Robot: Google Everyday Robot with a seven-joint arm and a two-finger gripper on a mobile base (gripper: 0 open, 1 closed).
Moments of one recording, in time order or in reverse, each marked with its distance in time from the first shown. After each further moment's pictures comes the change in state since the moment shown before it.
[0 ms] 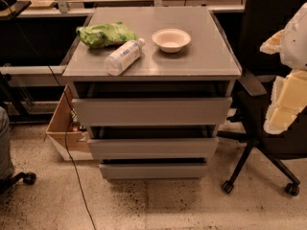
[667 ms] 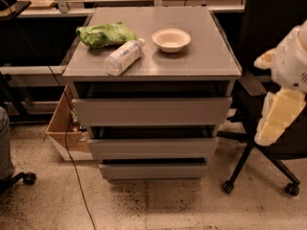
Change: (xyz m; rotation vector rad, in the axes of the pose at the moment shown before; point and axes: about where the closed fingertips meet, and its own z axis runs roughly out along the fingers) arm 0.008 0.005 0.033 -0.012 -0.025 0.019
